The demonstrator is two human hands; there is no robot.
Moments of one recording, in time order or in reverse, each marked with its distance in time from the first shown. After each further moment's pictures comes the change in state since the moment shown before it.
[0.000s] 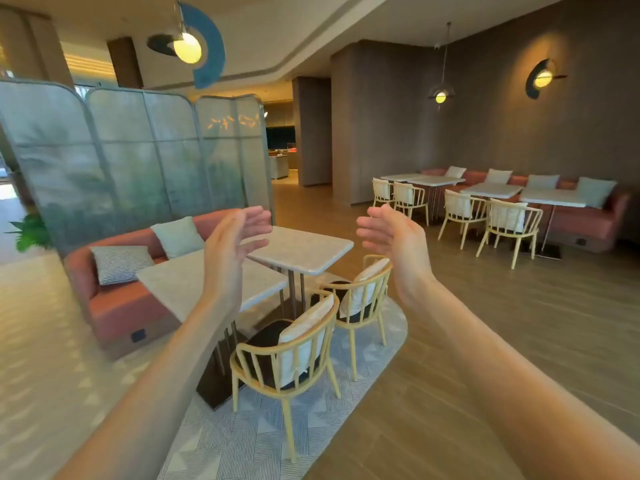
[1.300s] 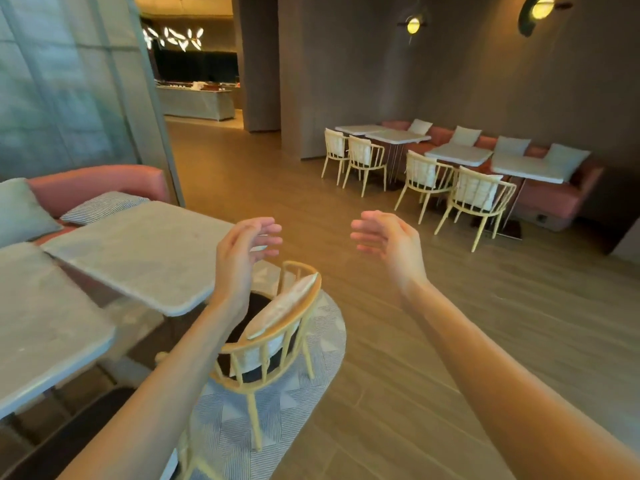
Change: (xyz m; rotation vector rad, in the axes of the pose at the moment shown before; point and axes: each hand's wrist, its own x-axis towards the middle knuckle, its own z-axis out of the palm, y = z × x) left_hand 0.429 -0.587 0.466 -0.078 -0.038 -0.318; right_hand 0.688 0.352 -0.280 -0.077 0.120 0.165
